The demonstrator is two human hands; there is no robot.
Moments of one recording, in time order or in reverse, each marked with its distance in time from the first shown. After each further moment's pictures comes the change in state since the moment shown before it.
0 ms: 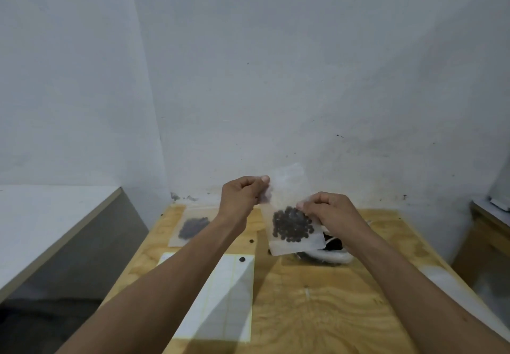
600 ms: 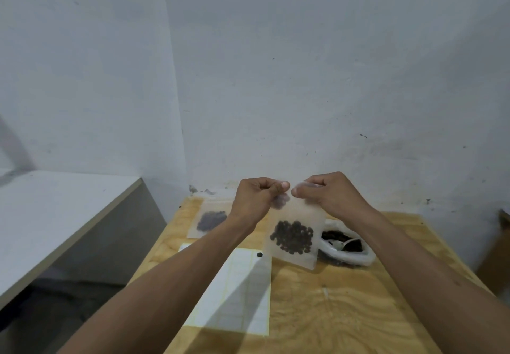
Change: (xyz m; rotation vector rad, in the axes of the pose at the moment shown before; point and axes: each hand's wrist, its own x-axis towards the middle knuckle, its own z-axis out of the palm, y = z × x) left_hand -0.012 0.005 -0.015 0.183 -0.049 0.053; right_hand 0.022 -0.037 0.025 -0.185 -0.088 -0.148
